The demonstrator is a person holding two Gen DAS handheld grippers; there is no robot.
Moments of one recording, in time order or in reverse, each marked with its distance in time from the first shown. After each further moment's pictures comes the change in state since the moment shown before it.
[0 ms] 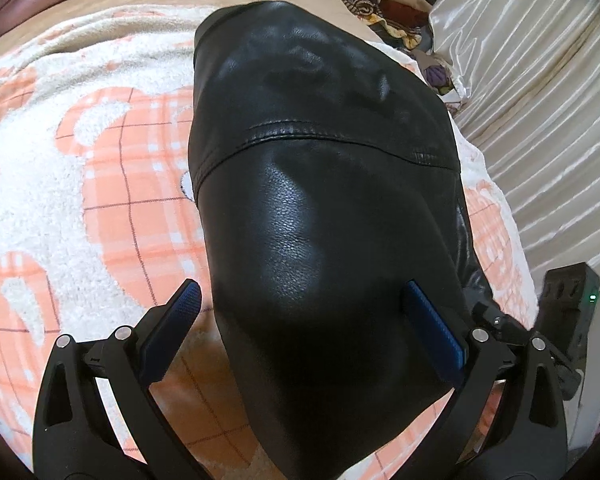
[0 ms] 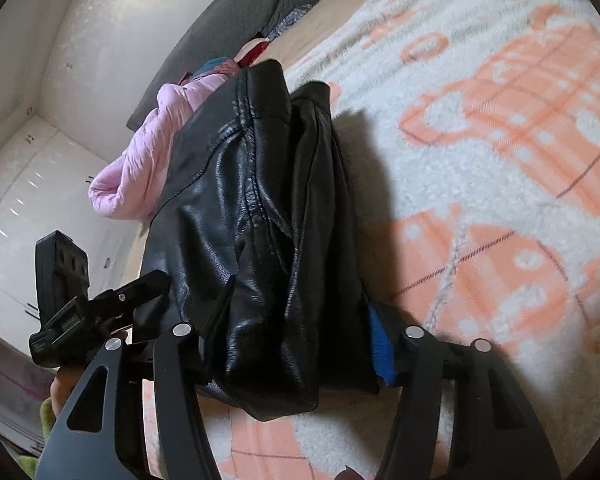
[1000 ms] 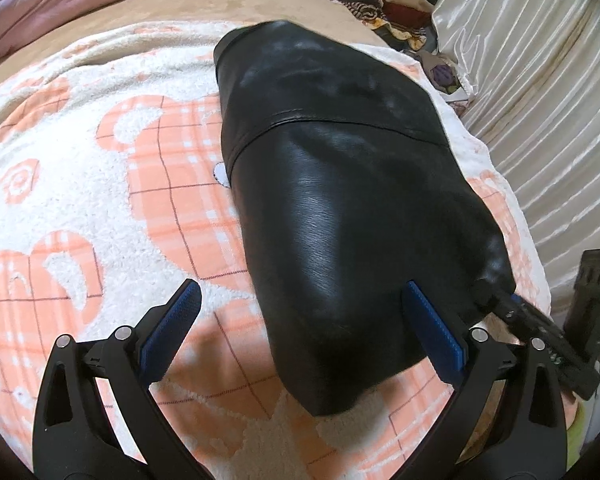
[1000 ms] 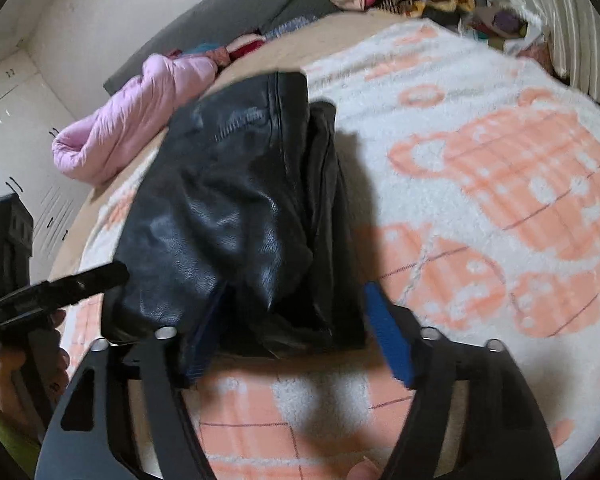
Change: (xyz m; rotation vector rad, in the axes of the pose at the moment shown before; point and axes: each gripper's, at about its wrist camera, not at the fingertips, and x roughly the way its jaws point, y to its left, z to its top) left arm -0.036 -0.002 -0.023 0.033 -0.031 0.069; right arm -0.016 0.027 -0.017 -0.200 -0.039 -0.220
